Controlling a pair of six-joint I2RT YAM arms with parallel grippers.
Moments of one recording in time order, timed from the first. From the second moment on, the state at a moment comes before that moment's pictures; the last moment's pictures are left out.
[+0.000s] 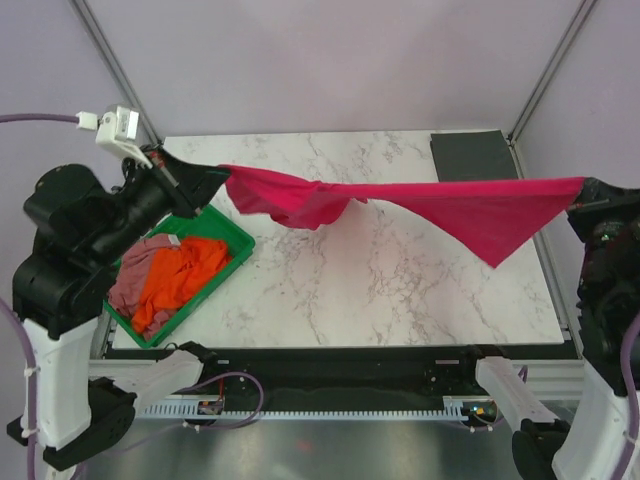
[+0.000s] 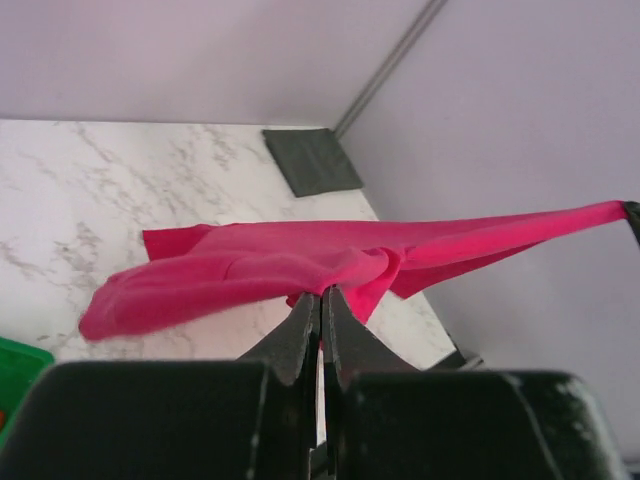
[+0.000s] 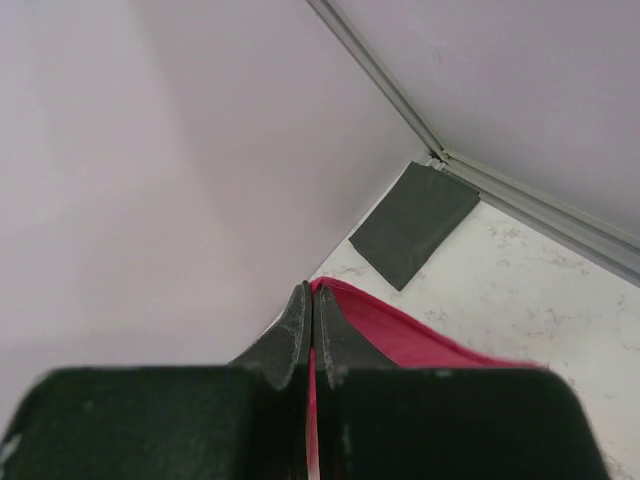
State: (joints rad) left arm -0.46 1.05 1.89 -0.90 0.07 -0.50; right arm -0.02 0.87 1.77 -0.96 0.49 0.77
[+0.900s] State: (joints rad) left arm -0.45 1.67 2.34 -0.80 -0.19 -0.36; right arm -0.02 1.42 1.82 -0.62 0.39 0.63
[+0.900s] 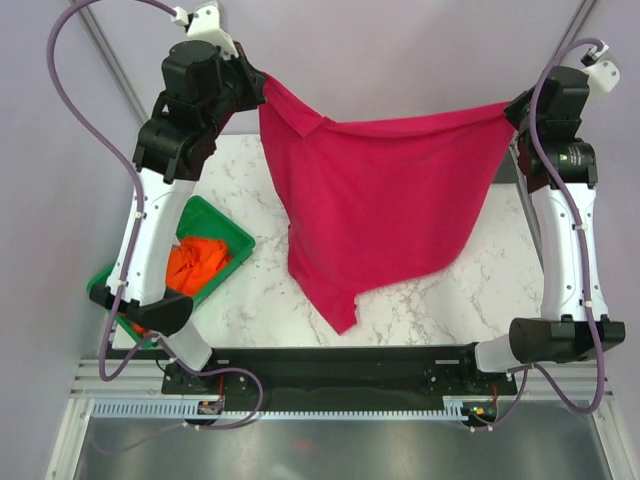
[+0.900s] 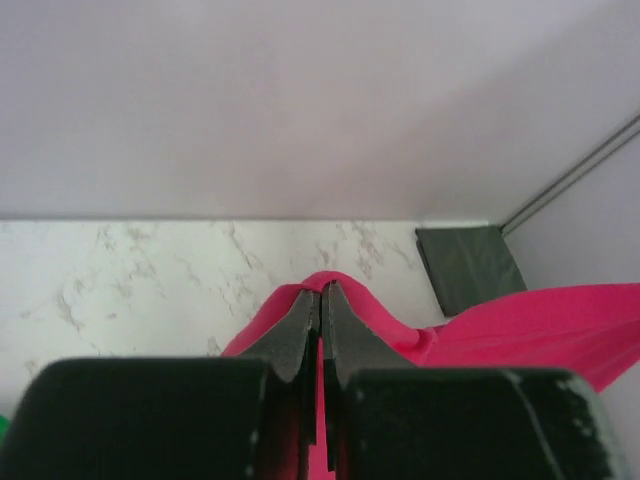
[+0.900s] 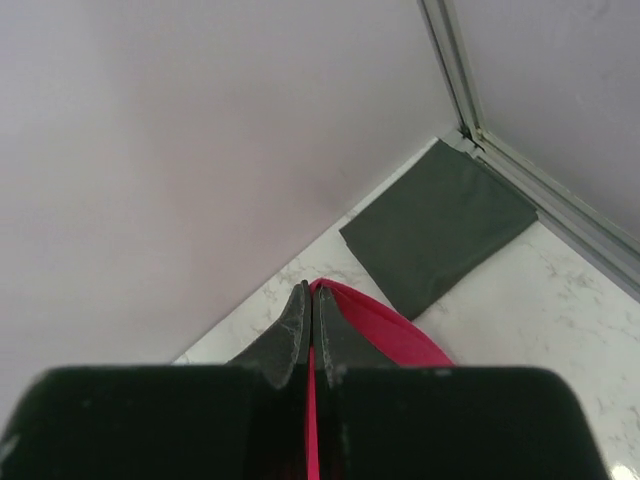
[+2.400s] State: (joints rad) left arm -0.45 1.04 1.92 -0.55 0.11 -0.16; right arm -0.02 0.89 1.76 -0.78 0.50 0.50
